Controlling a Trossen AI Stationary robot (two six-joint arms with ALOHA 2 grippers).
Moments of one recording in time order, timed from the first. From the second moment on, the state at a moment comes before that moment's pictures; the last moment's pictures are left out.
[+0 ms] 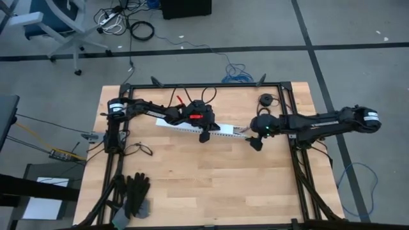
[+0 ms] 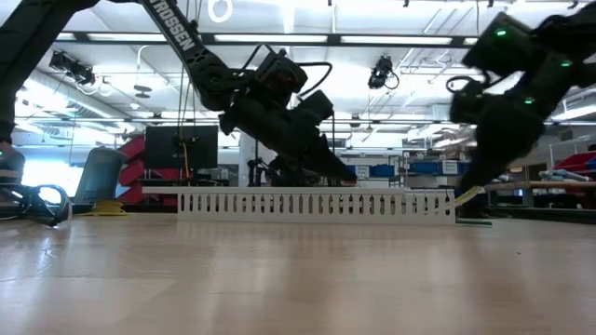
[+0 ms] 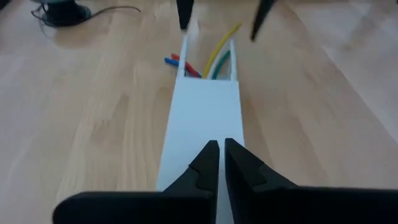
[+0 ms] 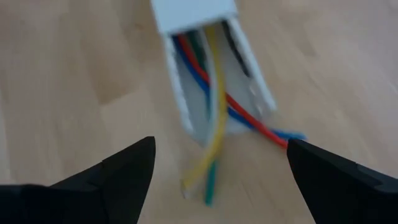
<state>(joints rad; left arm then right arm) 0.27 1.97 1.07 0.36 0.33 0.15 -0.13 0.98 0.37 -0.24 0.11 0.28</state>
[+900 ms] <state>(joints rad) 0.25 1.92 1.08 0.32 0.35 0.15 0.02 0.51 0.03 0.08 0.35 0.25</state>
